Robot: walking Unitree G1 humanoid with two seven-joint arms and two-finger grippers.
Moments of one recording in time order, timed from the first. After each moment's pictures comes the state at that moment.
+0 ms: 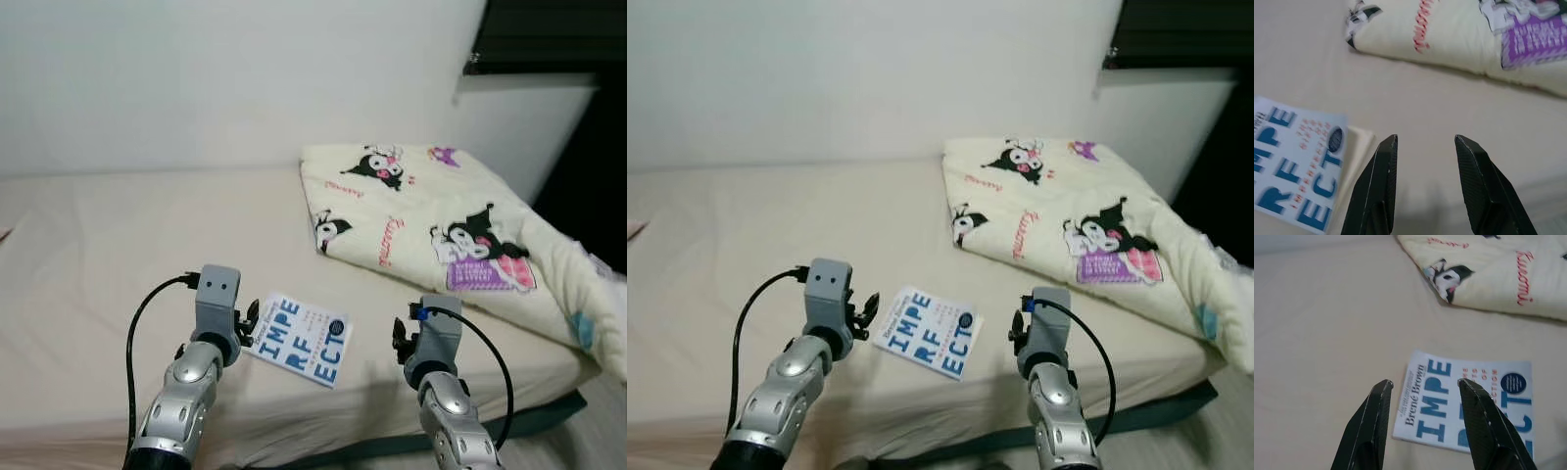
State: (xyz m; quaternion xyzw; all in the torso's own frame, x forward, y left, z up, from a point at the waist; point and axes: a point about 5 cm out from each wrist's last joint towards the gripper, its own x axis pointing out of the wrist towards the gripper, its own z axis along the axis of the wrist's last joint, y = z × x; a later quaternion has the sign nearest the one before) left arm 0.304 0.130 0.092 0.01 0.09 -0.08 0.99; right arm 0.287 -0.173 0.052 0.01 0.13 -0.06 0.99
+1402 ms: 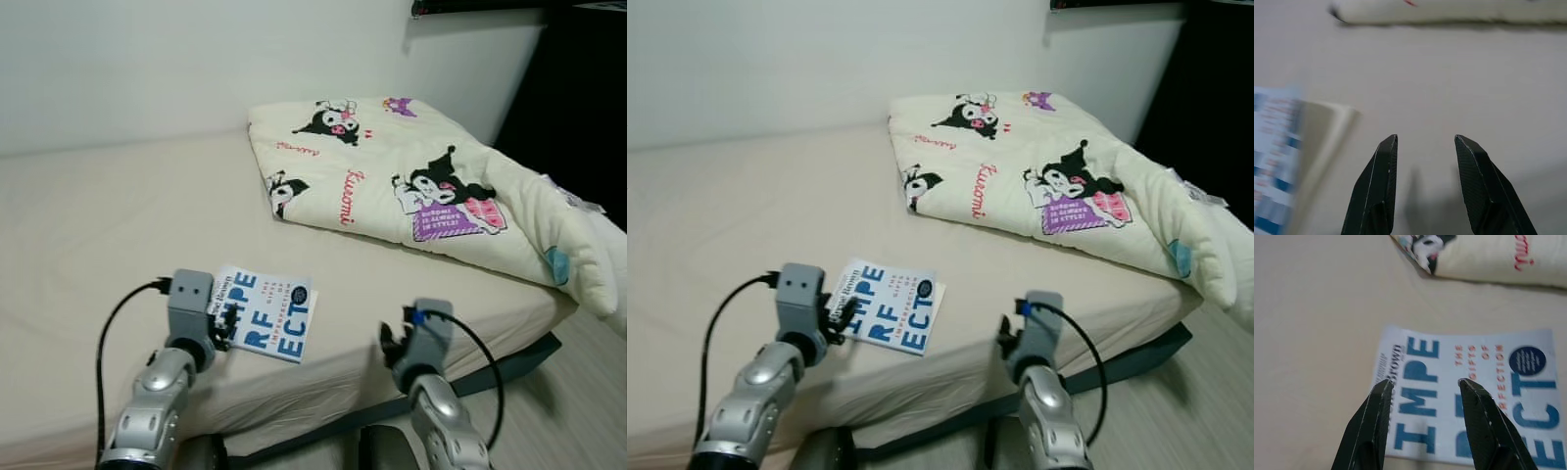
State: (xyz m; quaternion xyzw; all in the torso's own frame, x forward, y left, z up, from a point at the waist) left arm 0.297 0.173 0.100 0.00 0.06 -0.06 1.00; right arm 0.298 -0.141 0.063 0.09 0.11 0.04 0.99
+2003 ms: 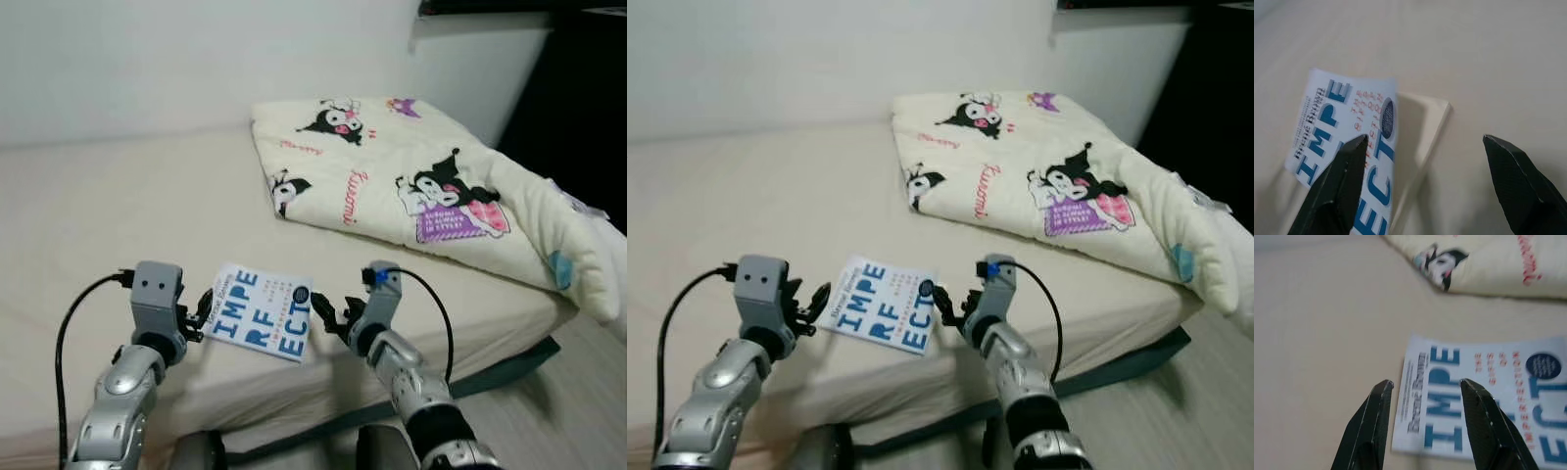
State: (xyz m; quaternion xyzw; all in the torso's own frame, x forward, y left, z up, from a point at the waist) left arm 0.280 0.199 0.114 0.03 0.03 -0.05 1.00; right arm 0.336 -0.101 0.064 0.20 0.18 0.16 0.95
